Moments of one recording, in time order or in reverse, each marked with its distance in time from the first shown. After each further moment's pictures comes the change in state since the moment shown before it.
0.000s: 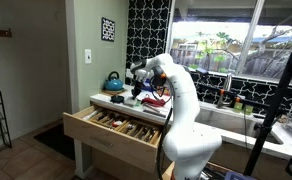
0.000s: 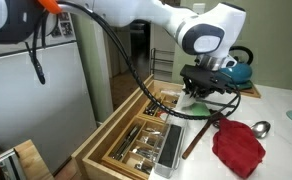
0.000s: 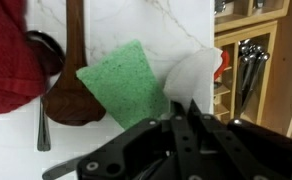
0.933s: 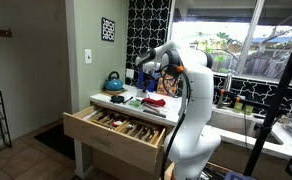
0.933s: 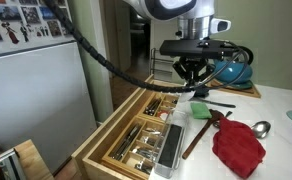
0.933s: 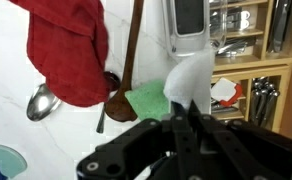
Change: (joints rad) arm 0.072 -0.428 -0.083 -0.429 -0.259 0.169 0.021
